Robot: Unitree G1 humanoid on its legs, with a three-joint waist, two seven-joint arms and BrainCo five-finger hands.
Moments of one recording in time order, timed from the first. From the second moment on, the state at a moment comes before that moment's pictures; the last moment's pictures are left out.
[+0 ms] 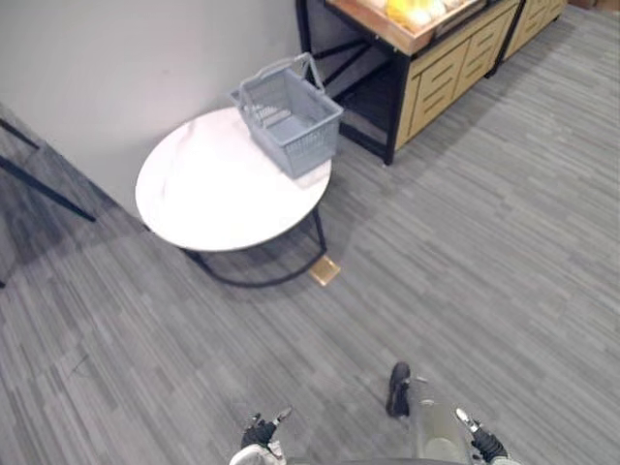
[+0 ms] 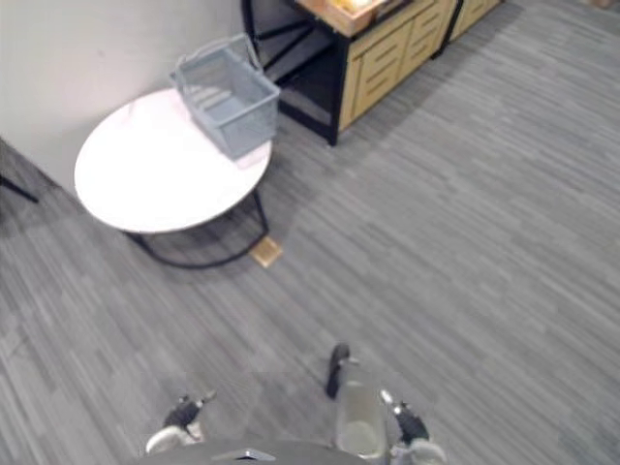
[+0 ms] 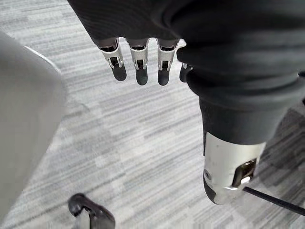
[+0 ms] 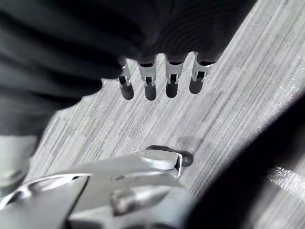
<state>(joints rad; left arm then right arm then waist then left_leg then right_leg) 0.05 0.01 0.28 1.18 -0.19 -0.16 0.08 0.08 -0.13 -0.28 1.18 -0.05 -0.14 0.04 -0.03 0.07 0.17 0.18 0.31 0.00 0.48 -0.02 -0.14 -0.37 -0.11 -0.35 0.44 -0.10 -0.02</state>
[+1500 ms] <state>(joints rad) 0.15 0.03 0.36 1.18 -0.20 -0.16 0.11 0.12 -0.14 -0.31 1.23 -0.04 -0.15 0.03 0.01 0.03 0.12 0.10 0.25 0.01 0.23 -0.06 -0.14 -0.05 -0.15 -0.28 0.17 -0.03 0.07</state>
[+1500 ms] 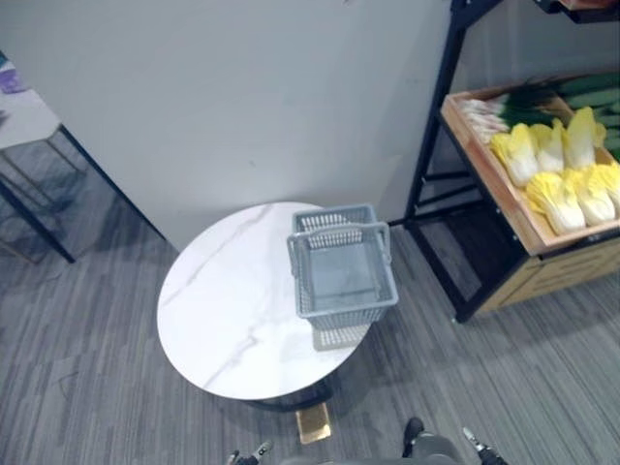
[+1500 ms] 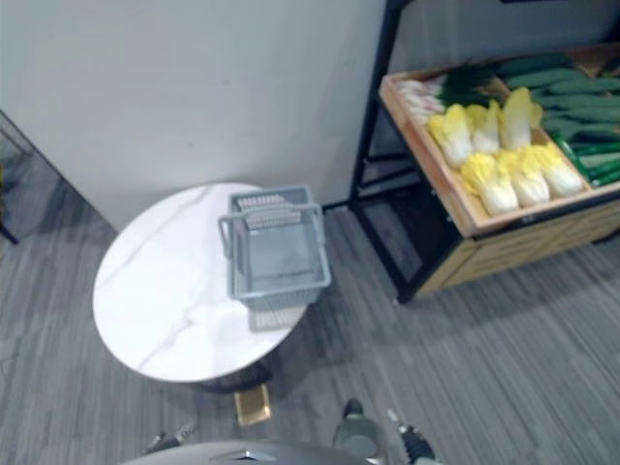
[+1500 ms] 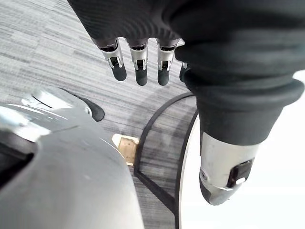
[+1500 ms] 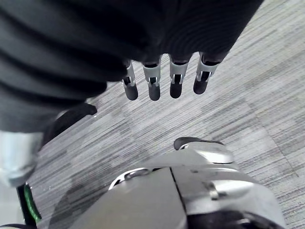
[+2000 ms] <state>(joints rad) 0.16 0.07 0.28 1.18 -0.19 -0.16 0.13 0.02 -0.18 -0.22 1.21 -0.03 -0.16 0.01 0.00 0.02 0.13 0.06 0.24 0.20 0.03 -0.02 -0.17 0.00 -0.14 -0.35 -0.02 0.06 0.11</state>
